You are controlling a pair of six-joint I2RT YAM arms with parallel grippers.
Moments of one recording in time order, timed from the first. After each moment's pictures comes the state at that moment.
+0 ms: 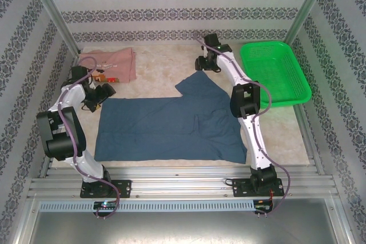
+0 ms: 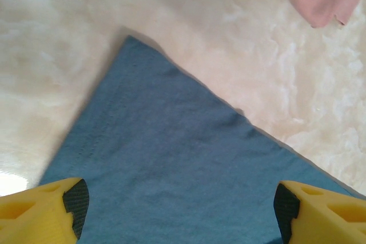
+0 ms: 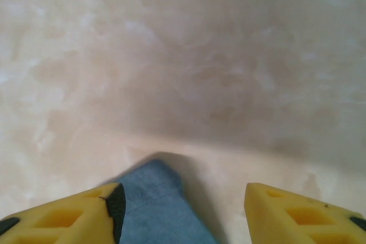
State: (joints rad) left arm 0.30 1.68 1.17 -0.69 0.29 -0.44; right arm 0.25 2.68 2.56 -0.95 -0.11 0.22
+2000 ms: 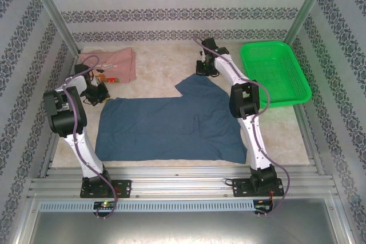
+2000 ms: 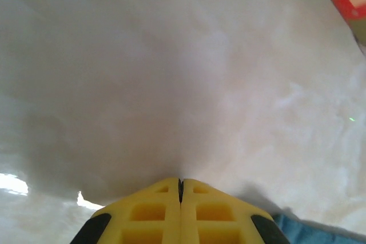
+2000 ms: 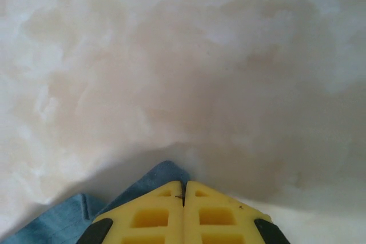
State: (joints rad) left arm 0.33 2.03 1.40 -0.68 0.35 -0.35; right arm 0.27 2.64 2.46 -0.95 -0.17 0.32
